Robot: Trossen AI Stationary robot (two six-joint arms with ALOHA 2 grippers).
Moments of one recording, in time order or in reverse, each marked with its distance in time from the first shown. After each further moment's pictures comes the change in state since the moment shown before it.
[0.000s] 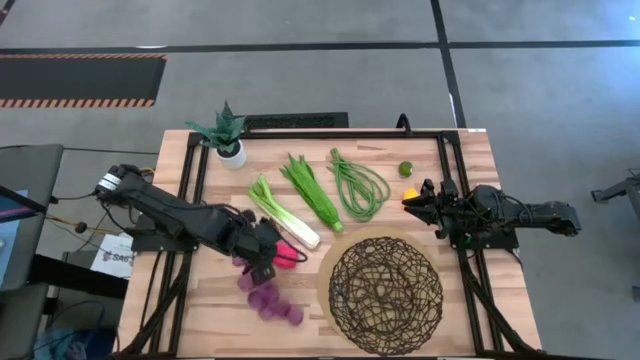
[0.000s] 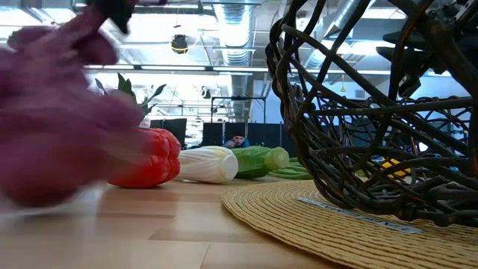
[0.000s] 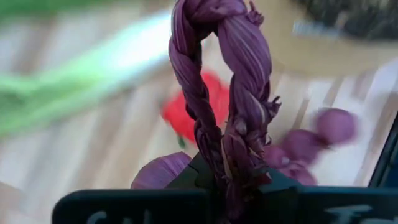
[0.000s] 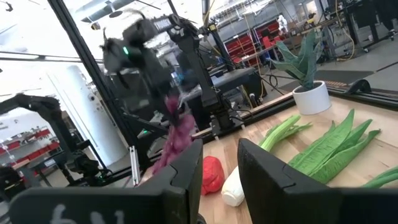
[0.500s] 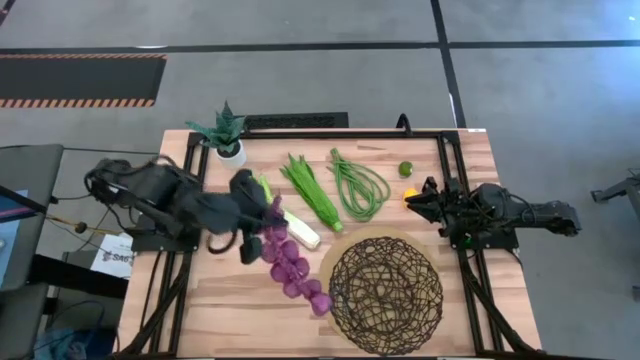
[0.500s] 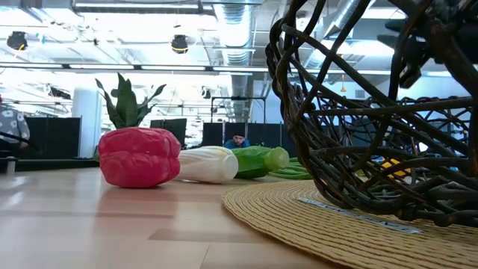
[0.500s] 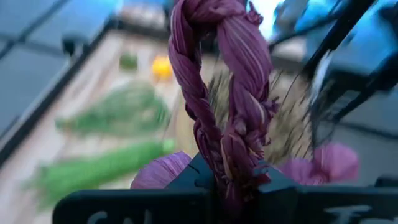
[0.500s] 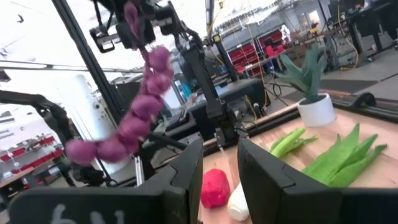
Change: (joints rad) left arm 0.000 -0.001 0.591 -0.037 -0.213 0.314; right arm 0.000 0.000 0.045 0.004 0.001 0.000
